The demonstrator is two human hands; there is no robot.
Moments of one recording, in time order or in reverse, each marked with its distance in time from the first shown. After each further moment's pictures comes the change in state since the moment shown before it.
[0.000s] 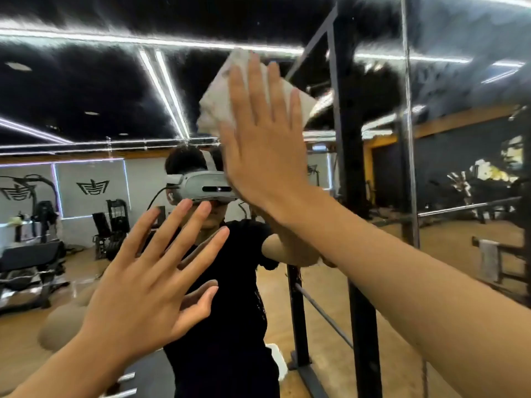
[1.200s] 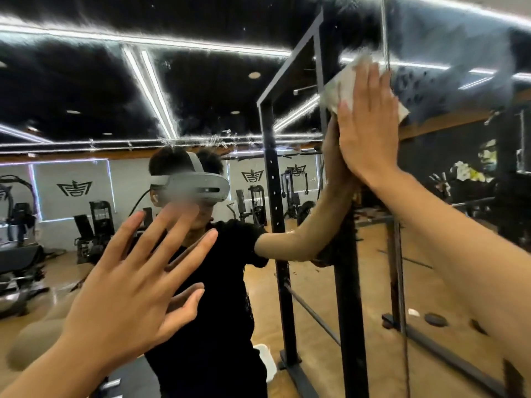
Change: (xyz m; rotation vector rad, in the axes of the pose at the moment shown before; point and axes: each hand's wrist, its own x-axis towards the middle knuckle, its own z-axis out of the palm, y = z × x) left_hand 0.001 -0.003 -0.001 -0.015 -0.008 0.012; right_hand 0.002 0.173 -0.026 -0.112 0.009 0.289
